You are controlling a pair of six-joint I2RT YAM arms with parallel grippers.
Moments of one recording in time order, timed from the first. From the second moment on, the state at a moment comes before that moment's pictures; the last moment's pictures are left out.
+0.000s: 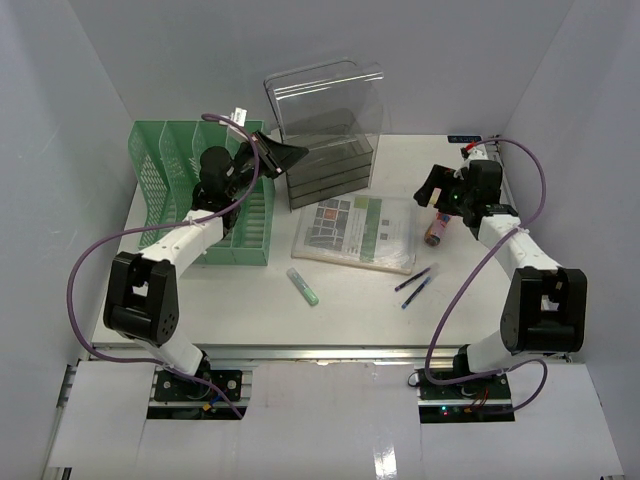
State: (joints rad) left arm -0.29 1.60 1.11 0.68 0.54 -0.98; right arm 0.04 1.48 1.00 -0.09 -0.27 0.30
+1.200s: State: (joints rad) left arm -0.25 1.57 1.10 0.71 0.59 -1.05; right arm -0.05 1.81 1.13 -0.29 -0.06 0.46
